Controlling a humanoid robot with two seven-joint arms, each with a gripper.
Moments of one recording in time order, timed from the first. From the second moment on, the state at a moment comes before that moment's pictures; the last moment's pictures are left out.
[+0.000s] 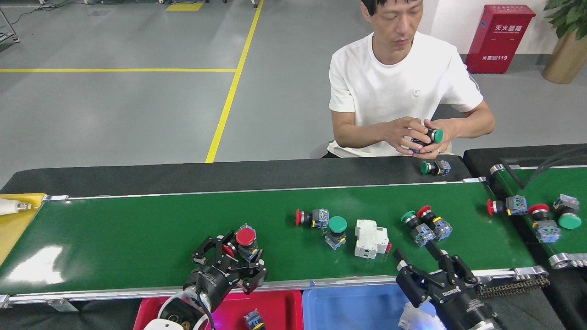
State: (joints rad) left arm -0.20 0.07 -0.23 -1.29 -1.63 -0.26 0.00; right arm 0.10 0.09 -0.25 -1.65 1.23 -0.41 0.20
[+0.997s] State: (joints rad) left arm 0.33 0.22 0.01 -1.76 -1.64 -0.45 0.05; right arm -0.15 0.03 0.07 -1.37 1.36 -0.03 0.20
